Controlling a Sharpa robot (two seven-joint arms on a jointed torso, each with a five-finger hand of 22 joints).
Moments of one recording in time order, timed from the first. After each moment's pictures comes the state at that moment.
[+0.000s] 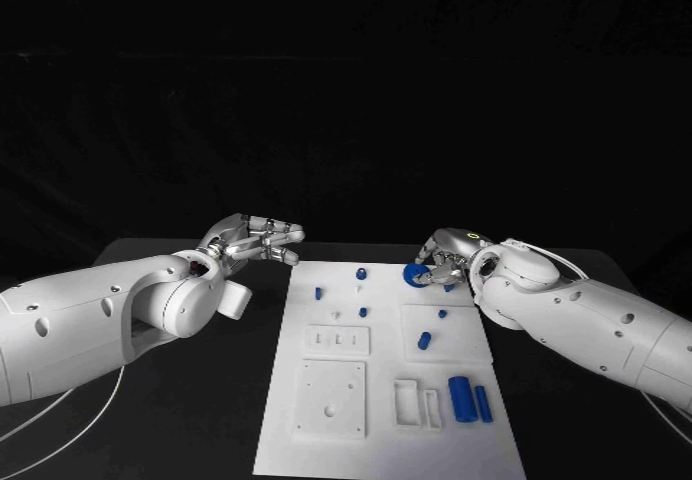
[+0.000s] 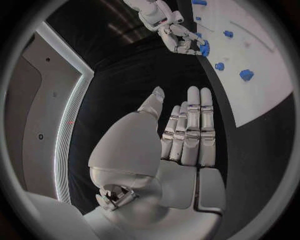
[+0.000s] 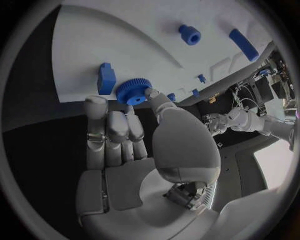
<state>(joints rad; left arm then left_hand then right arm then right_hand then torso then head) 1.42 -0.85 -0.19 1.43 -0.11 -0.27 0.30 1.38 -0.02 0.04 -0.01 0.07 0.99 0.16 0.06 0.07 1.08 0.12 0.06 0.06 1.33 0.05 0.20 0.18 0.08 1.07 0.04 0.41 0.22 1.12 -0.65 0.23 1.20 -1.68 -0.17 -0.22 1.28 -0.19 0.21 -0.05 0.36 1.07 0.10 0.06 0.08 1.36 -0.01 1.17 1.31 1.44 -0.07 1.13 1.06 0.08 1.47 -0.10 0.64 1.25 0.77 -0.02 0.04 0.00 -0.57</state>
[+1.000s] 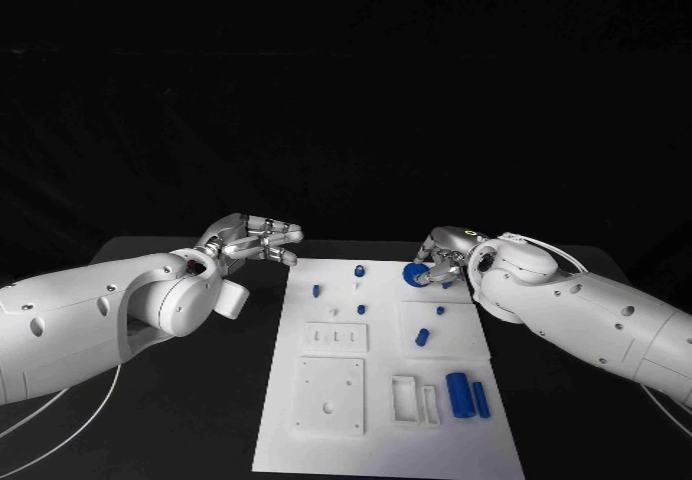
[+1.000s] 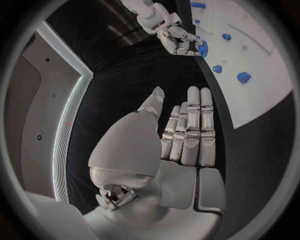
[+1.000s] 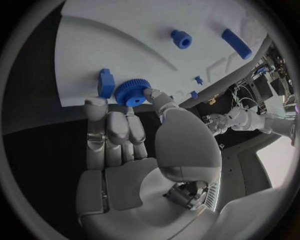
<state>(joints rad) 1.42 -0.85 -0.19 1.43 -0.13 -0.26 0.28 1.38 -0.03 0.04 -0.01 0.07 0.99 0.15 0.06 0.07 1.07 0.13 0.06 0.06 1.33 0.05 0.20 0.18 0.08 1.07 0.04 0.41 0.22 1.13 -0.66 0.24 1.21 -1.66 -0.10 -0.24 1.24 -0.18 0.29 -0.10 0.56 1.12 0.08 0.06 0.08 1.37 -0.02 1.18 1.31 1.45 -0.08 1.13 1.09 0.08 1.47 -0.10 0.64 1.30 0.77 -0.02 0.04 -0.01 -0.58</state>
